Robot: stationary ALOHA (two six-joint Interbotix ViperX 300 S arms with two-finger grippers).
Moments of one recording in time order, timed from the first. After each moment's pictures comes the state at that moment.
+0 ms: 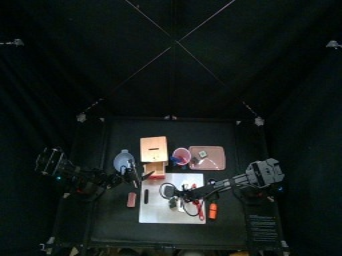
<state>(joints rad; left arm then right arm) -0.19 -0.20 1.13 -0.74 -1.00 0.74 0.11 0.10 0.37 0.03 0.67 0.23</state>
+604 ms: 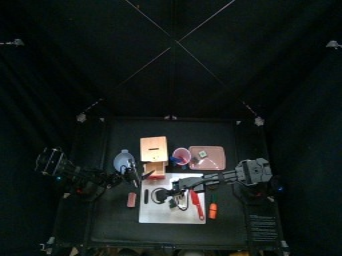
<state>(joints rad) -0.17 -0.20 1.12 -0.74 -1.00 0.74 0.09 0.31 0.04 0.21 1.02 -0.29</state>
